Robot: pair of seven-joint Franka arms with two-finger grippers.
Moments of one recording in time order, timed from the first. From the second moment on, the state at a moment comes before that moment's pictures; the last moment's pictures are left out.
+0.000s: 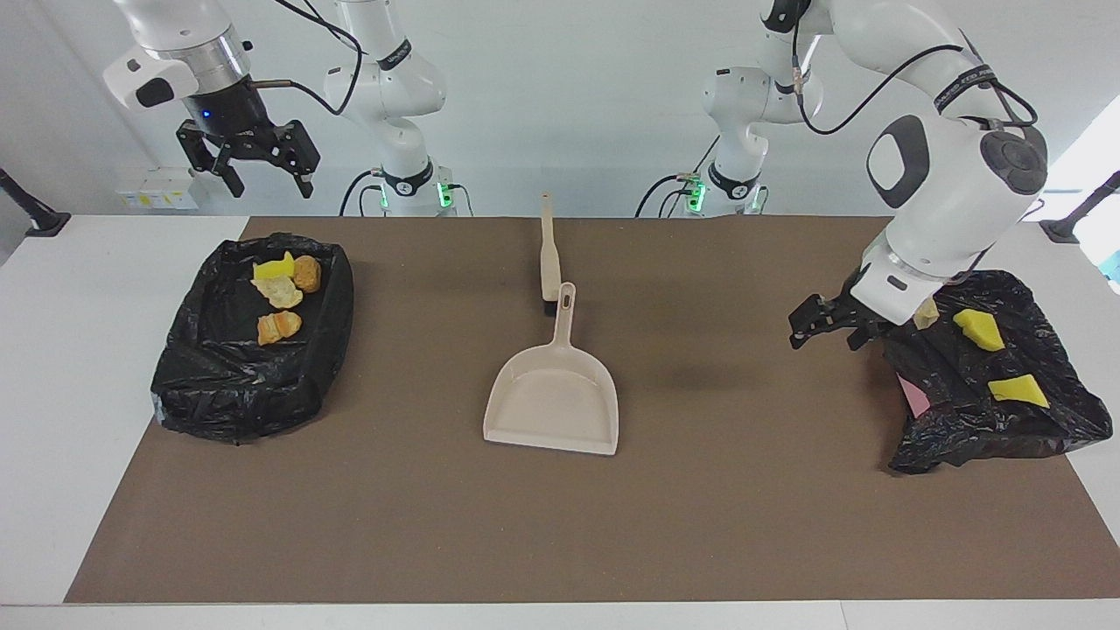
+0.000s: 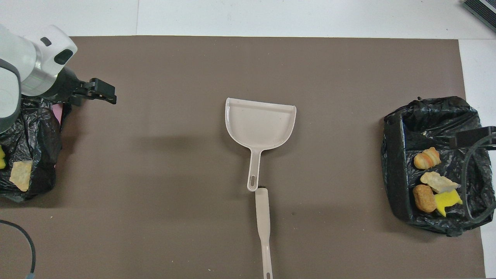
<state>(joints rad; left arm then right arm) -0.14 0.26 0.07 -1.51 -0.14 1.76 0.03 0.07 -0.11 -0.10 -1.58 0.00 1.49 0.01</state>
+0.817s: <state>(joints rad) -0.10 0.11 0.08 -1.58 -0.02 1.65 0.12 0.07 -0.11 -0.10 -1.58 0.00 1.49 0.01</state>
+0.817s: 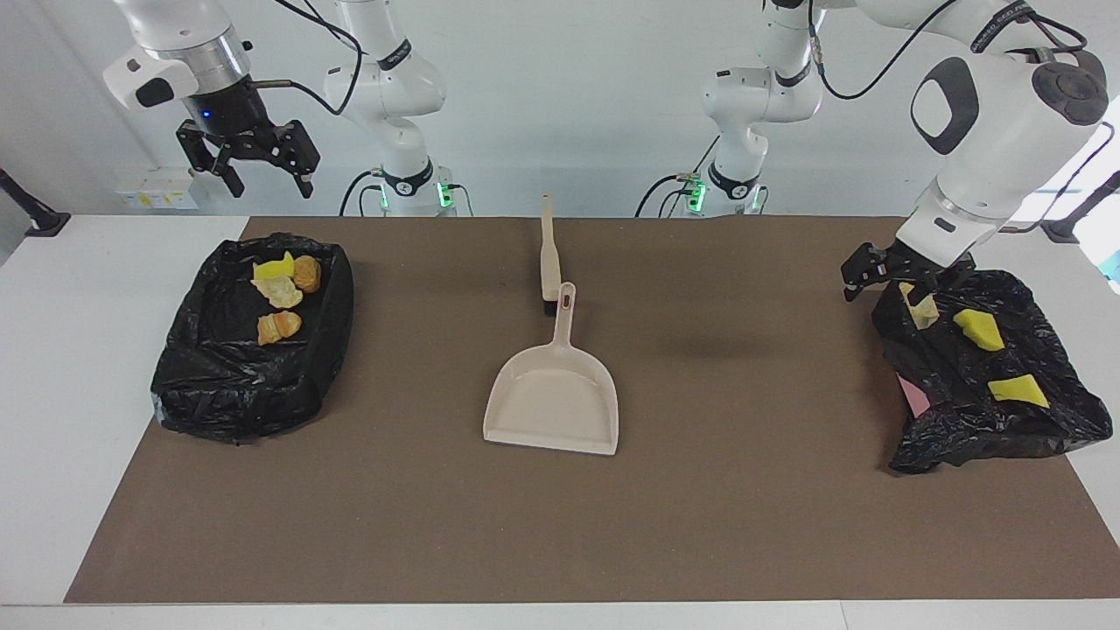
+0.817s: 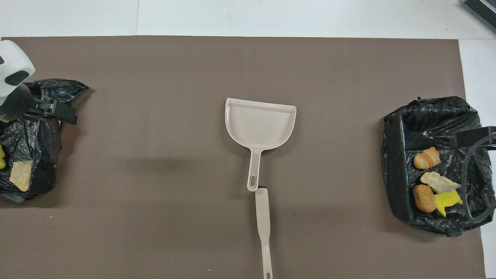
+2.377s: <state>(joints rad) -0.07 -0.01 0.06 -1.59 0.02 1.53 0.13 0.07 -0.11 -0.10 -1.58 0.00 1.49 0.01</state>
